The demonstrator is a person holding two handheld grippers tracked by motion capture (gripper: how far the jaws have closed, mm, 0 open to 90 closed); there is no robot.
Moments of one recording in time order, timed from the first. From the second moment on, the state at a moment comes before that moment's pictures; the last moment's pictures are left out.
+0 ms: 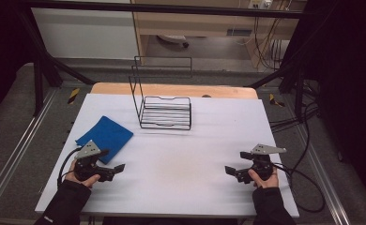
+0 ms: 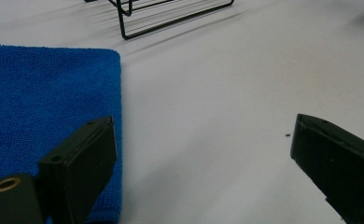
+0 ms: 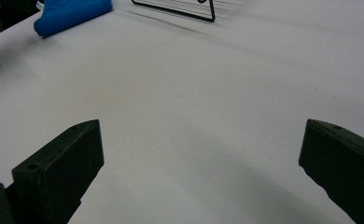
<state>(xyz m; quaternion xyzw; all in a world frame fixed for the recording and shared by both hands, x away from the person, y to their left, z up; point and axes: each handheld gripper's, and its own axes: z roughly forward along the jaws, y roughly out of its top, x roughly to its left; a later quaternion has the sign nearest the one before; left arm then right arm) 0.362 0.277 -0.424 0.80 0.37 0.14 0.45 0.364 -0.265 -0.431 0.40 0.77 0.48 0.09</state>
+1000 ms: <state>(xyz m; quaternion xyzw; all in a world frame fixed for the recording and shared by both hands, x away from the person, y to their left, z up) 0.387 0.297 -0.434 0.82 0.43 0.18 0.34 0.365 -0.262 -0.432 0.40 0.78 0.47 0.09</state>
